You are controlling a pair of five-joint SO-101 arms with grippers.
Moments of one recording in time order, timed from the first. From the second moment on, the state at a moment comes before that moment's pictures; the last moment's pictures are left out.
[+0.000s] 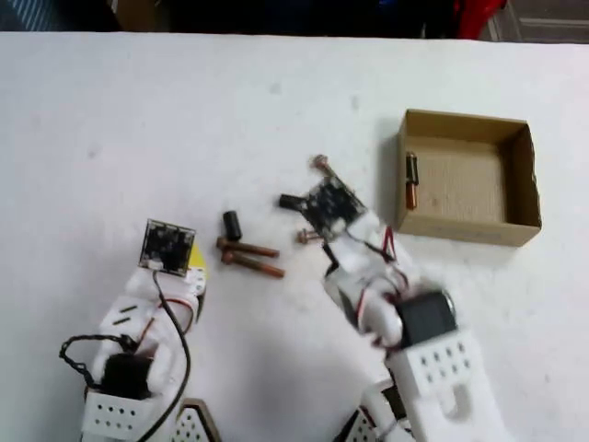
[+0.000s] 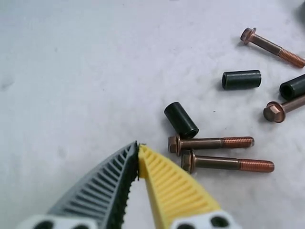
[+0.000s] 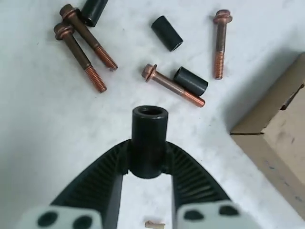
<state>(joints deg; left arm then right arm) 2.2 -104.3 97.1 49.4 -4.4 -22.9 -62.5 51.3 73.9 24.9</state>
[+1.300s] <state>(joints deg) 4.4 -75.3 62.8 66.5 0.9 -17.2 -96.7 78.3 66.9 21.4</state>
